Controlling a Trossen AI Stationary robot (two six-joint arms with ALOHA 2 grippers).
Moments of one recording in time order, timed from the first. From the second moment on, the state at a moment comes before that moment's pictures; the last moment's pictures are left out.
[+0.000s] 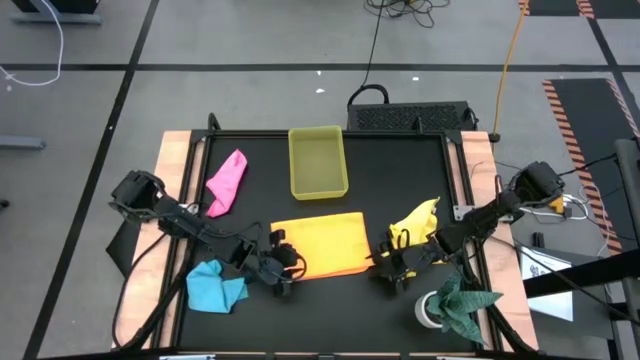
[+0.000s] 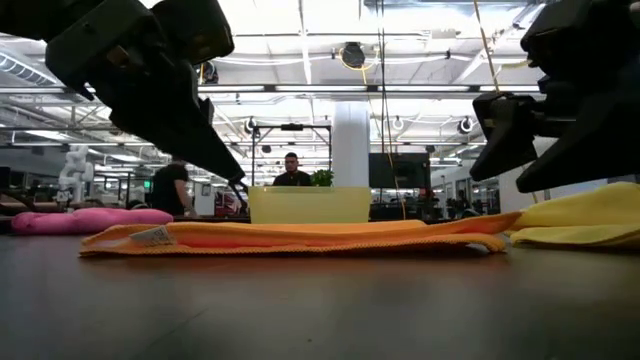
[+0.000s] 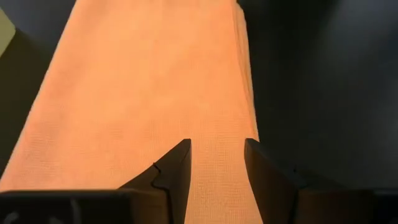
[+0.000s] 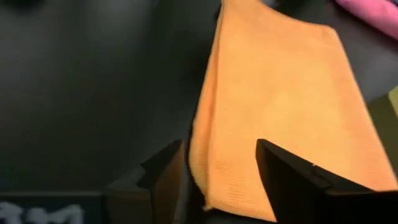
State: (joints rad) left arm -0.46 1.65 0.79 0.06 -0.39 -0.43; right arm 0.52 1.41 0.39 0.39 0.31 -0.07
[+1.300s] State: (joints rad) left arm -0.46 1.94 0.87 0.42 -0.64 -0.18; right arm 0.58 1.79 0.79 -0.14 0.78 -0.09
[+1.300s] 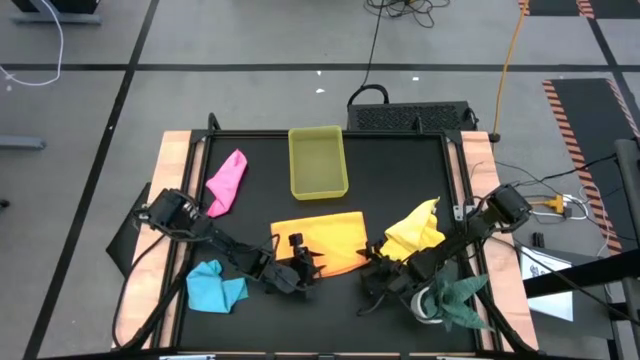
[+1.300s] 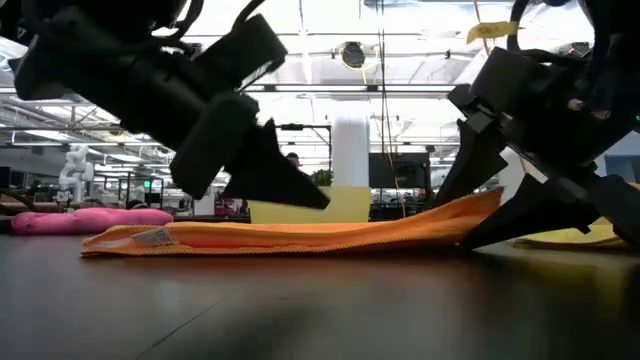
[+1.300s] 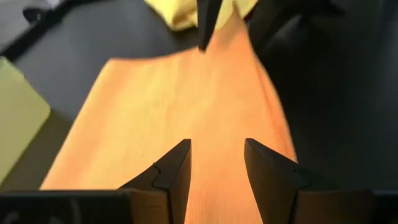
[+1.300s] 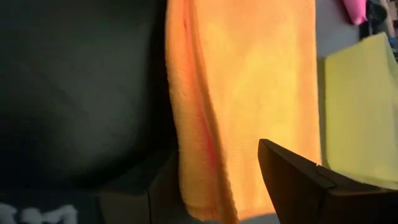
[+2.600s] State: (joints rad) left arm -0.47 1.94 0.87 0.38 -0.63 -0.28; right arm 0.67 1.79 1.05 -0.70 0.70 0.22
